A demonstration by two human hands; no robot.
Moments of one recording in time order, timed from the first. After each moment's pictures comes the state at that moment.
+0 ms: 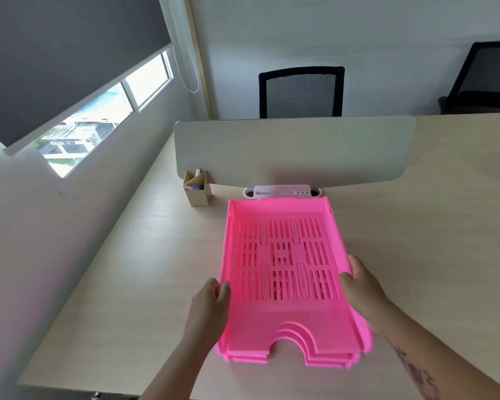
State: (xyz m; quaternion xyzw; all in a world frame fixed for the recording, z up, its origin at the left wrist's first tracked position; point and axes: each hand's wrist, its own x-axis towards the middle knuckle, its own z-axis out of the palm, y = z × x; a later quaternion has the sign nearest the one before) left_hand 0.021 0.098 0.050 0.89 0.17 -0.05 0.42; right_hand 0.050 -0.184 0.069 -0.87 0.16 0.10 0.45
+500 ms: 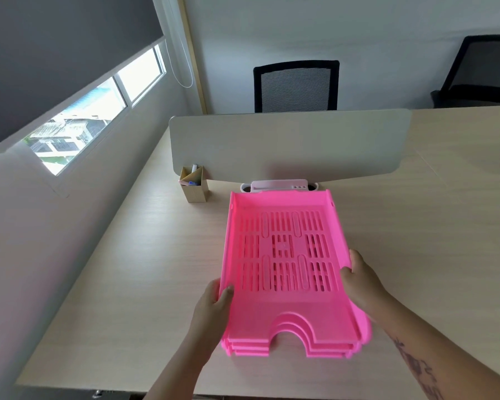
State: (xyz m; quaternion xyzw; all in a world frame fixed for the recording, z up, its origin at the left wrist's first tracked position) left_hand 0.005 0.098 0.053 0.77 0.17 -0.11 0.60; right_hand 0.046 -0.185 0.069 -0.89 0.16 0.11 0.40
